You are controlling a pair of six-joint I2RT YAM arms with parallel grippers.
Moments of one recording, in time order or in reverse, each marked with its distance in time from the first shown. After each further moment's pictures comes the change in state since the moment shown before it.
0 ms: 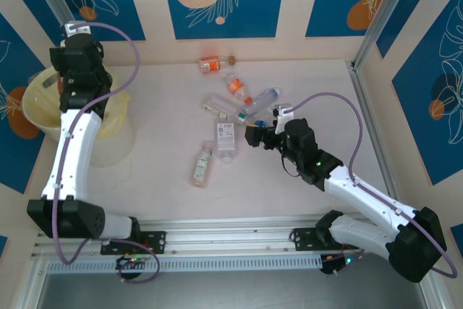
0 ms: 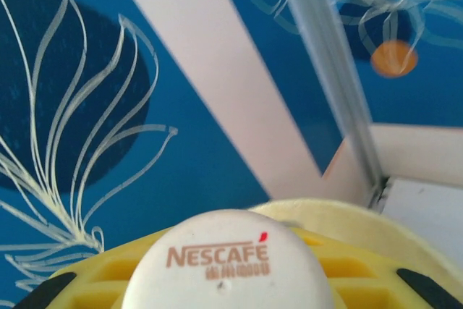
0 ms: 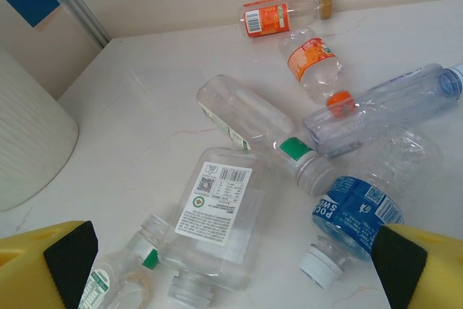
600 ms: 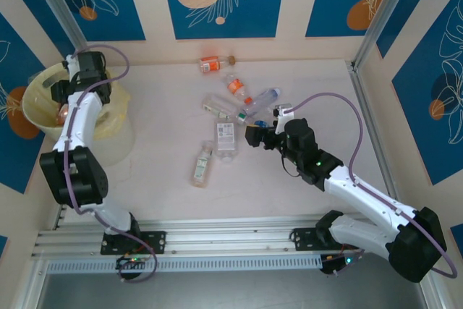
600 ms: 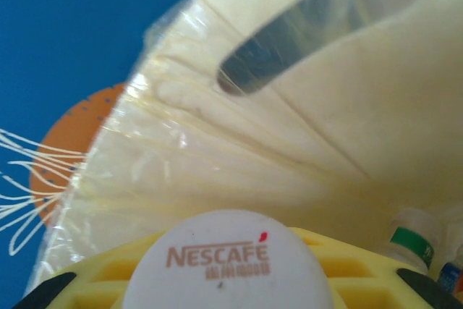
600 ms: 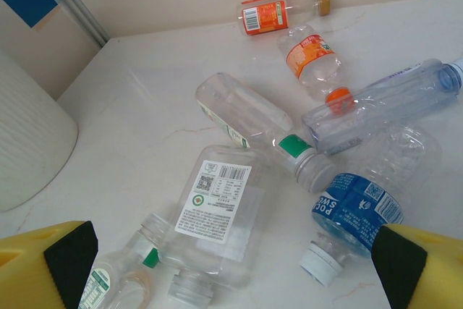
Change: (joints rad) left arm 0.152 0.272 -0.039 -0.296 -0.186 -0.180; right arm -0.002 0.000 0.000 -0.005 0.000 0.011
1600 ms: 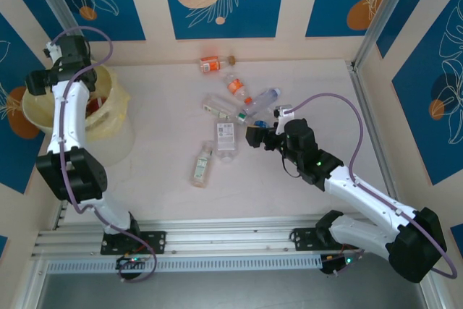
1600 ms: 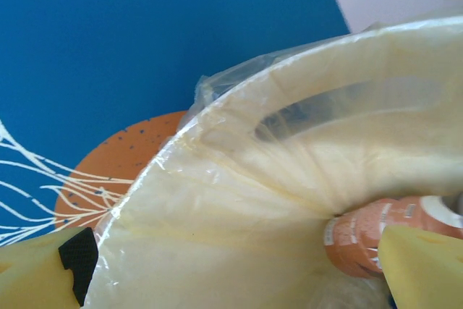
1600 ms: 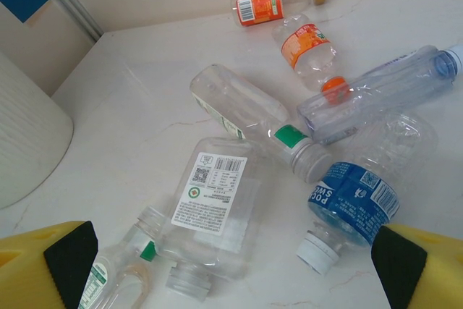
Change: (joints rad) left arm 0.046 0.017 0.263 -0.203 0.179 -0.138; right arm -0.003 -0.002 0.000 -0.028 0.000 0.019
